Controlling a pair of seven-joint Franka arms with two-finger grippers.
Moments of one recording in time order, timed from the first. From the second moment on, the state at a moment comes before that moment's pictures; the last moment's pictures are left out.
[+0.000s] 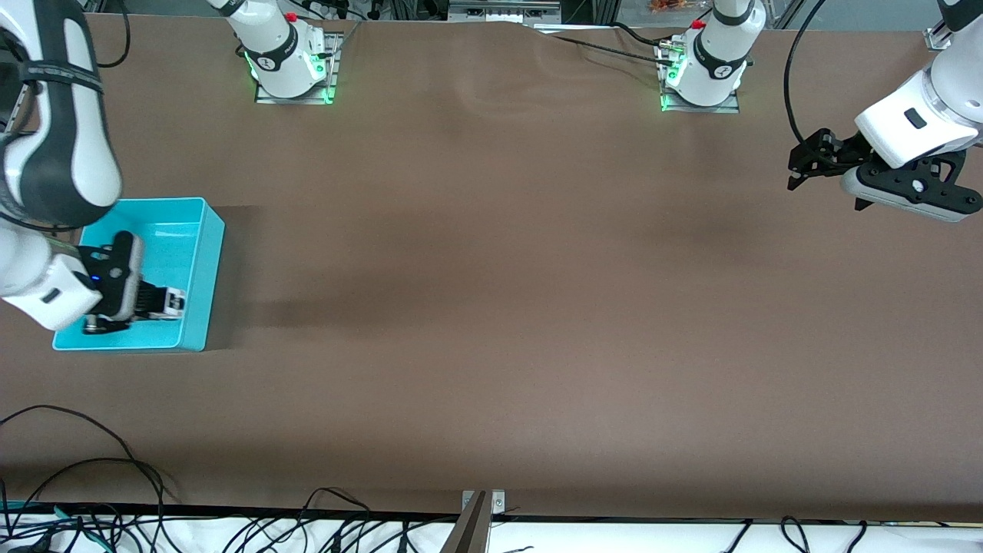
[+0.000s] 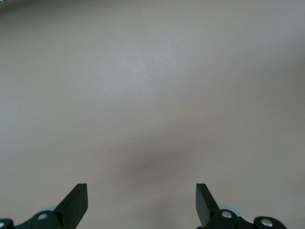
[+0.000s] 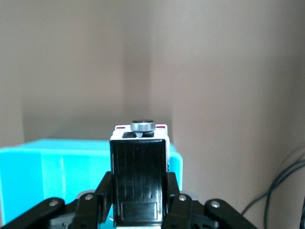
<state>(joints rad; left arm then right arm) -0.07 0.00 -0.03 -1.62 -0.01 1.59 0.20 -0.09 0.39 -0.01 -1.53 -0.03 1.89 -1.70</state>
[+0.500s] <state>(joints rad) -0.07 0.00 -0.03 -1.62 -0.01 1.59 0.20 -0.12 0.36 -0.14 -1.74 -0.01 1.96 -1.85</state>
